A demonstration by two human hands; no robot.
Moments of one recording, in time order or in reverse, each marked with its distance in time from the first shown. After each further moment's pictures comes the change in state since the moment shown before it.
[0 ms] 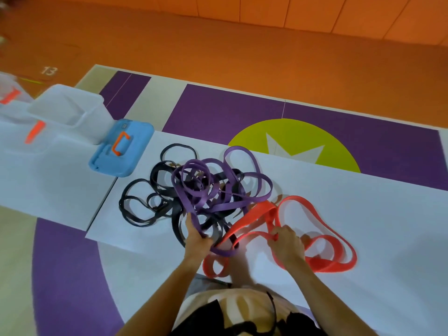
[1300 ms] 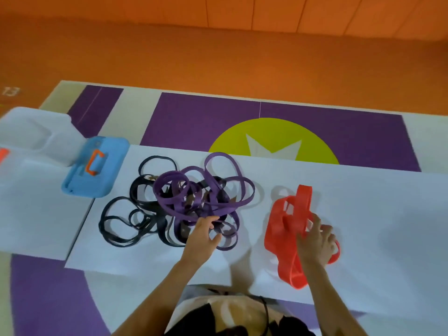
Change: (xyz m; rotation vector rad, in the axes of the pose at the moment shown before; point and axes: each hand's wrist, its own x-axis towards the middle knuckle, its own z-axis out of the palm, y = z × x) left_hand 0.022 0.027 0.022 0.523 -0.295 0.413; right_hand -0.006 0.076 -0.018 0.271 0.408 0.520
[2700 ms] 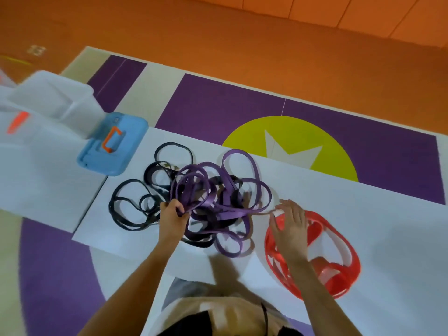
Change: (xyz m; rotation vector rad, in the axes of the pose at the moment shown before) left_hand 0.026 -0.053 -0.067 -0.100 0.466 -0.321; right_hand -0.003 -0.095 0.022 0.094 0.082 -0.804
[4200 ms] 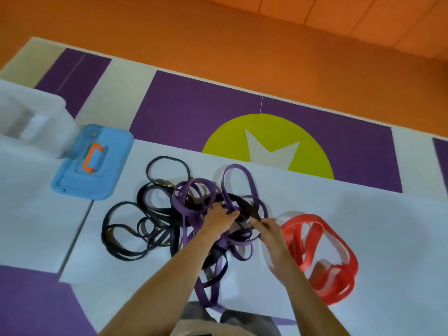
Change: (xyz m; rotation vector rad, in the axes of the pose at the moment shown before) left_hand 0.052 0.093 0.044 0.090 -0.687 -0.067; right_hand 0.019 -0.077 0.046 0.910 -0.343 0.867
